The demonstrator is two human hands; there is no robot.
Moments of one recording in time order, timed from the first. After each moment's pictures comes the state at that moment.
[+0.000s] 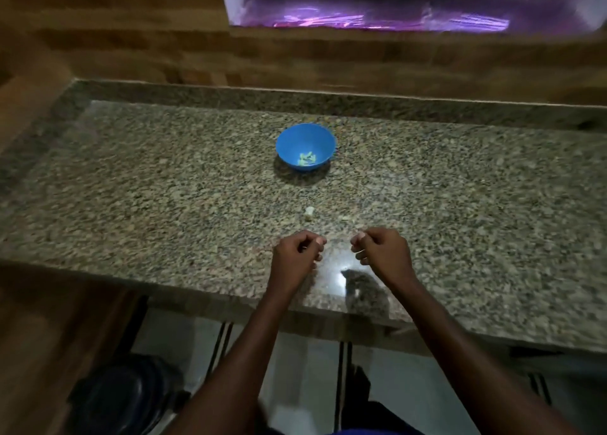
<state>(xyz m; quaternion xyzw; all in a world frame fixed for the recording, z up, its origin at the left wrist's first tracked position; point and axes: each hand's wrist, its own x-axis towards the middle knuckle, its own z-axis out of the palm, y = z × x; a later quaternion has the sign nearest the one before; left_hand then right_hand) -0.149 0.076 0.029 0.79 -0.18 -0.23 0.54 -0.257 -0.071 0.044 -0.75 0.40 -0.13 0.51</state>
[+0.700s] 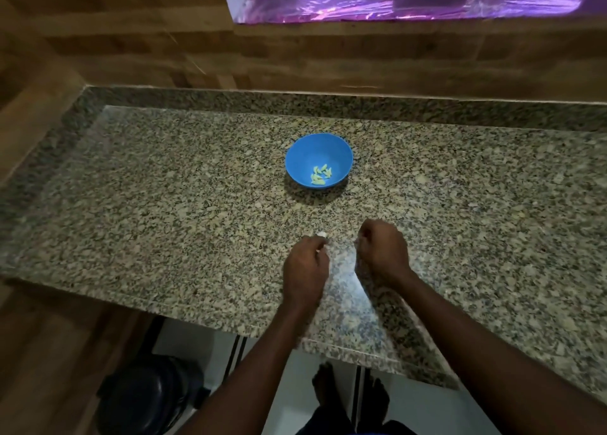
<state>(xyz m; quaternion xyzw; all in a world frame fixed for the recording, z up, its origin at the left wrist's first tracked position) -0.091 0.021 -0.022 0.89 -0.26 -0.04 0.37 -0.154 -0.144 -0.009 -0.90 0.32 -0.05 0.28</state>
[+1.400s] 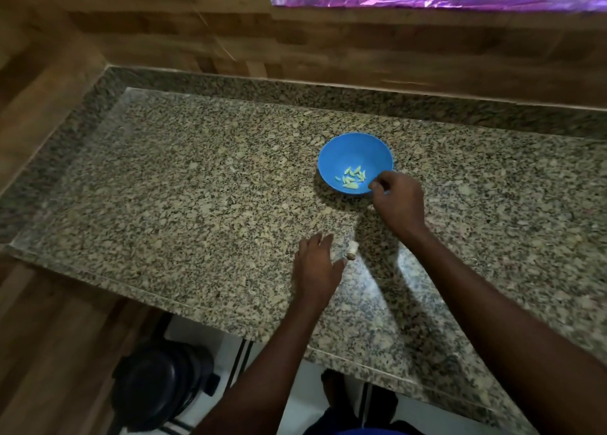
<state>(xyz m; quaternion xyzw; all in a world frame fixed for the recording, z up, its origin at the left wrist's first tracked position) -0.038 0.036 -0.038 0.93 -0.26 -0.12 0.21 -0.047 -0.161 0.031 -0.87 0.31 -0.16 0.33</state>
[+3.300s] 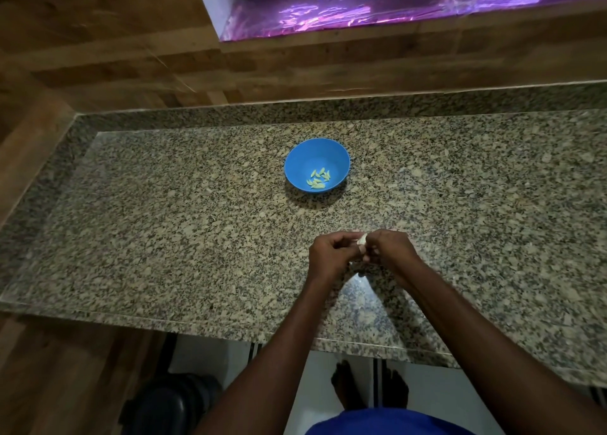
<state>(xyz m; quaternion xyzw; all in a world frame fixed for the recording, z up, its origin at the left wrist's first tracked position) -0.083 -0.008 0.011 0.71 -0.12 -0.37 0.59 -0.162 -0.127 0.017 -0.52 0.50 -0.05 0.69</state>
